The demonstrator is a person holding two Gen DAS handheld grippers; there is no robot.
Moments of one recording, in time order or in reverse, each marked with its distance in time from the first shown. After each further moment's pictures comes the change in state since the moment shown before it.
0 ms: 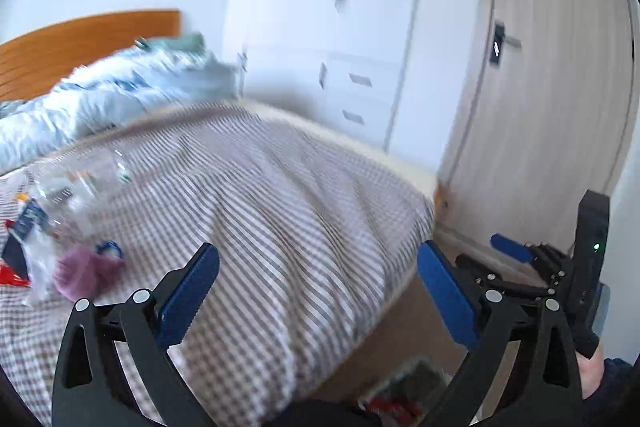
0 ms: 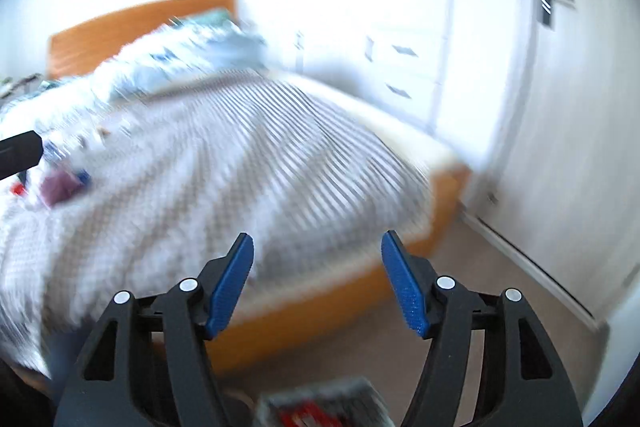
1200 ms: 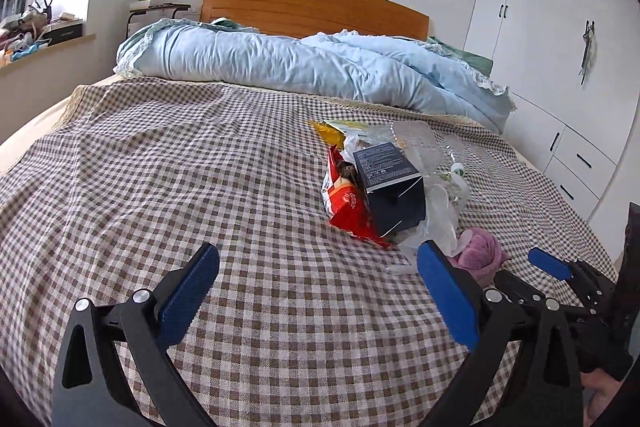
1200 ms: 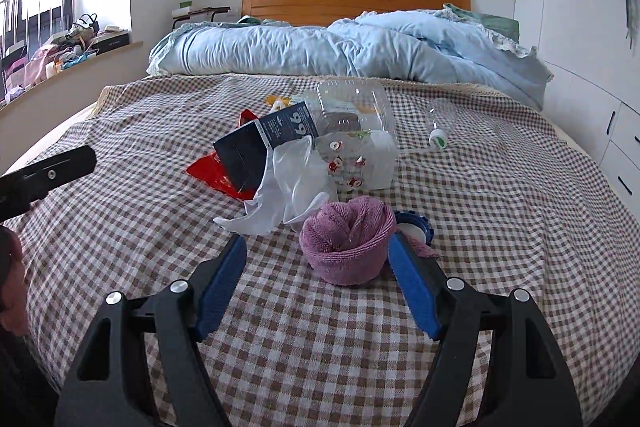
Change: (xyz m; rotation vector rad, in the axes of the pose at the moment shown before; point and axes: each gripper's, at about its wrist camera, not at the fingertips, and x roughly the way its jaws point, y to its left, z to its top) left arm -0.134 0.325 -0.079 -0.404 0.015 0.631; right arm 0.103 0.369 0.019 -0.352 0.124 0.550
